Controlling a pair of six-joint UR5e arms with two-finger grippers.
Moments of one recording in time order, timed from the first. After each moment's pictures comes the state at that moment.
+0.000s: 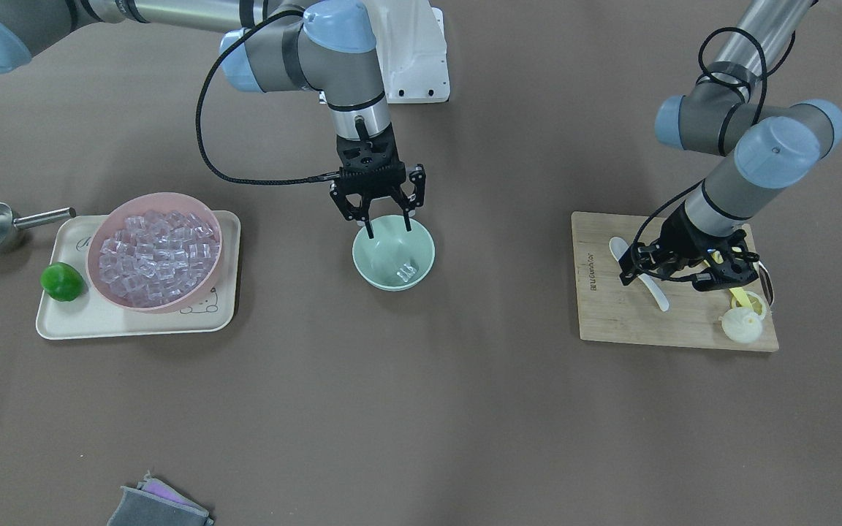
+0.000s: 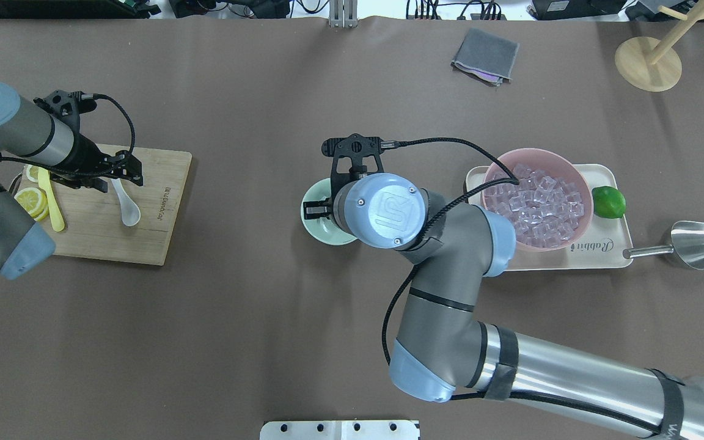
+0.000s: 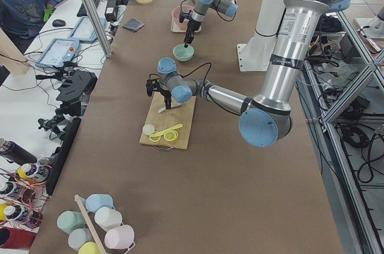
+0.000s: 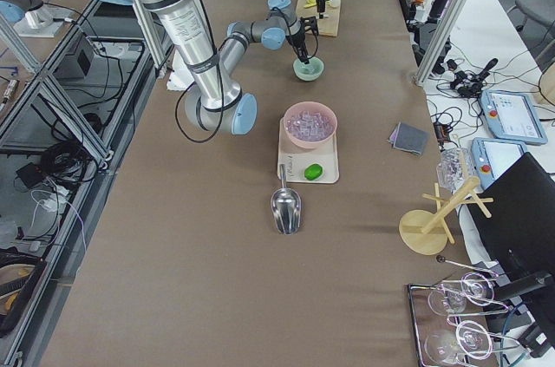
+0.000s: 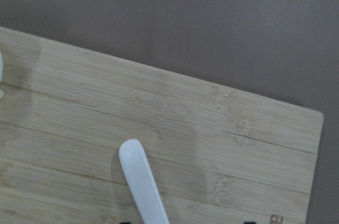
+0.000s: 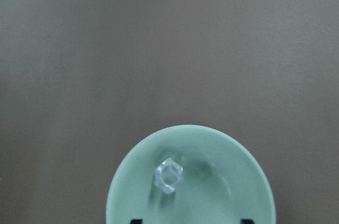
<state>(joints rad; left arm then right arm) -0.89 -1.84 -1.54 -2.09 -2.14 -1.10 0.43 -0.87 1.68 -1.35 1.52 1.20</state>
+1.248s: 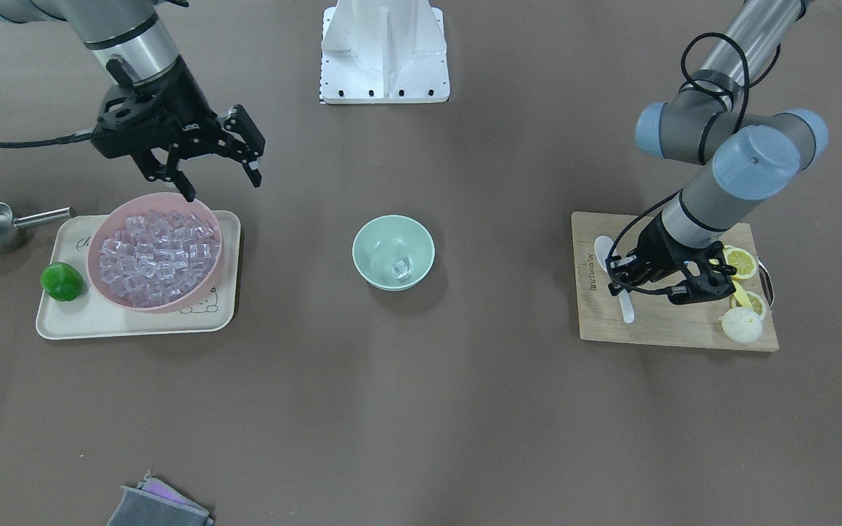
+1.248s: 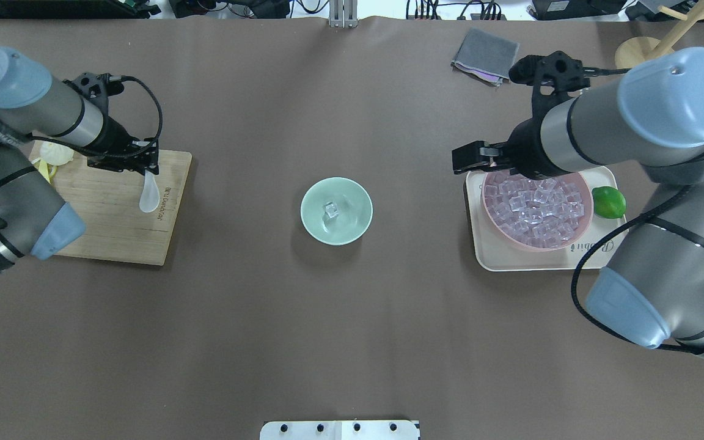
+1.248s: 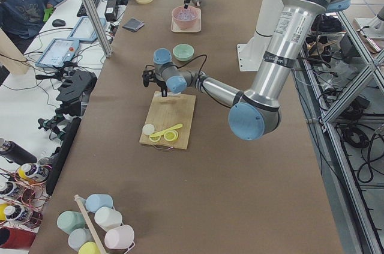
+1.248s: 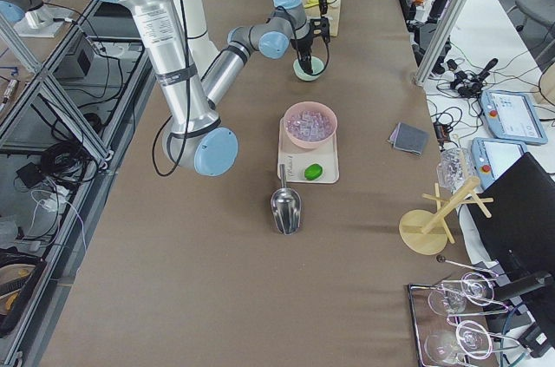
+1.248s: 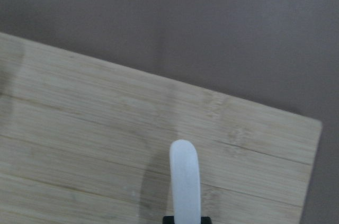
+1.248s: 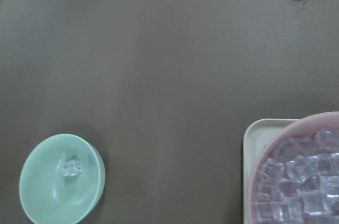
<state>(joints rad) -0.89 -1.99 -1.52 -2.02 -2.15 -1.14 0.77 -1.26 2.09 -1.43 1.94 1.05</state>
